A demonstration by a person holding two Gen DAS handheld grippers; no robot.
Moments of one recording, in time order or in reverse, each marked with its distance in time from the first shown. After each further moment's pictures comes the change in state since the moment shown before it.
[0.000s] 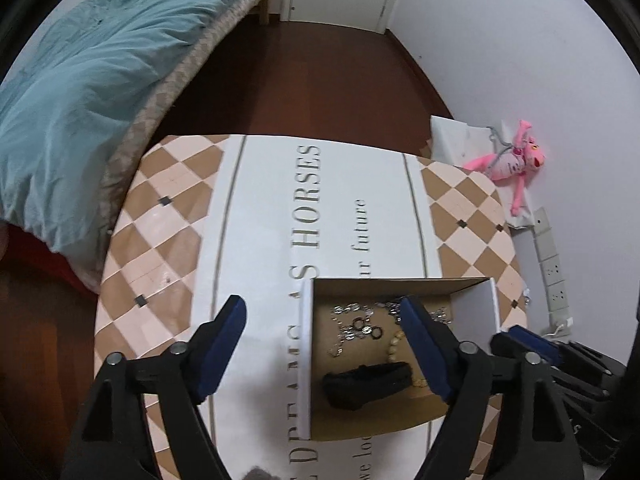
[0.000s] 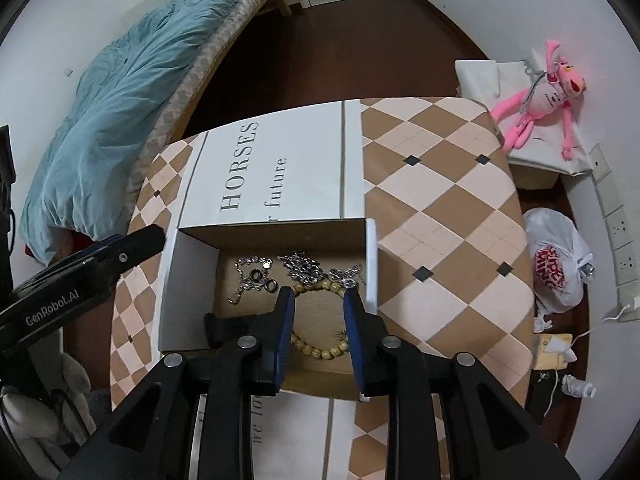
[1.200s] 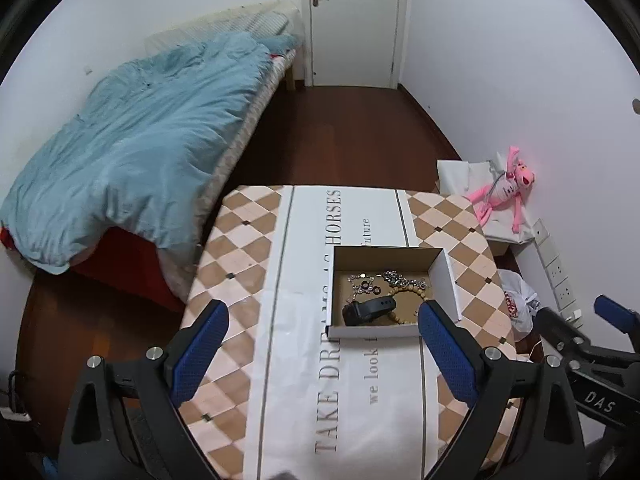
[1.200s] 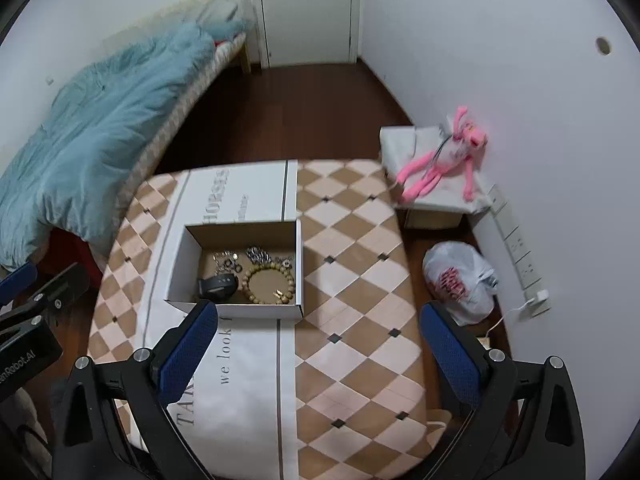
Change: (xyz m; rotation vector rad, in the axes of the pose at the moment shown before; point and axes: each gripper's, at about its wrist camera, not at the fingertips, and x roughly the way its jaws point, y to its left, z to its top) left arm -0.171 -0.028 -0.092 0.049 -0.235 0.148; right arm -0.182 0.031 -0.091 -0.034 -0.268 -0.255
